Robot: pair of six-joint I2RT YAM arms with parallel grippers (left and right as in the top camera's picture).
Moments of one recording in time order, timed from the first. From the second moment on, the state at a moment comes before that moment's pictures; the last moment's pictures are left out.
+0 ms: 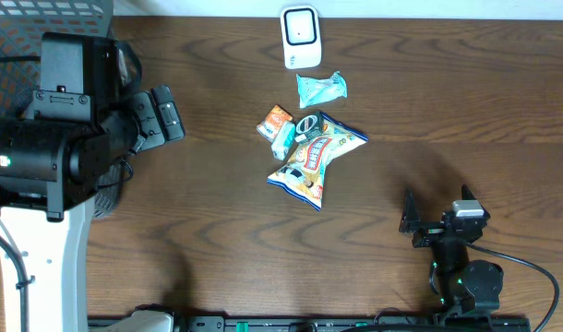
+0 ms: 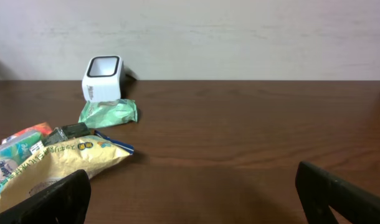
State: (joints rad) left arm -0.13 1.41 1.99 -1.55 -0.11 -0.38; right arm 0.04 0.01 0.01 -0.07 -0.03 0.01
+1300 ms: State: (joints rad) left arm -0.55 1.63 1.82 -1.50 0.10 -0.26; right arm 0.04 0.01 0.01 -0.07 -0.03 0.01
